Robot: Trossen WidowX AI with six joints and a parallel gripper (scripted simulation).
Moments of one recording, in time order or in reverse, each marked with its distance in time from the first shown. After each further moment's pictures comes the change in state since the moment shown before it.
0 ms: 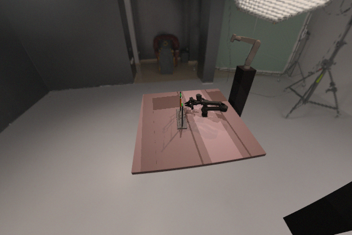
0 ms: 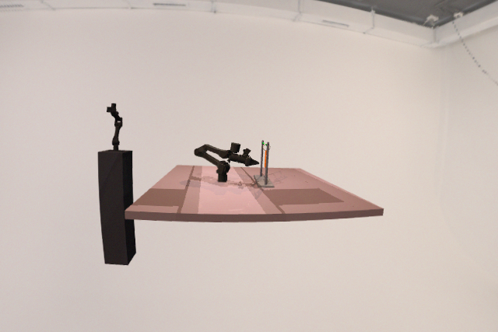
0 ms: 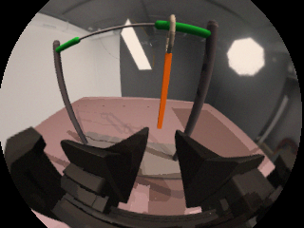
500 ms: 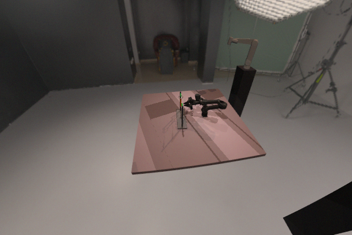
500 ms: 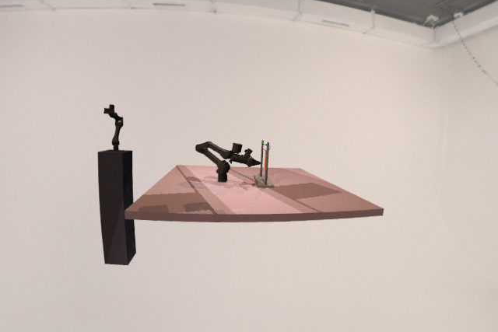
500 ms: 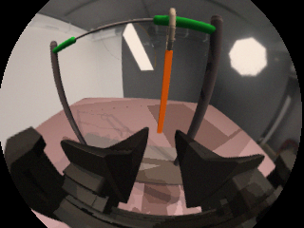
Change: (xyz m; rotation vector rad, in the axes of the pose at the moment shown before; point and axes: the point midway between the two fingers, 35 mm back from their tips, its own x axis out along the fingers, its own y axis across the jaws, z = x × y) arm 0.013 -0.002 0.001 0.005 -0.007 0.024
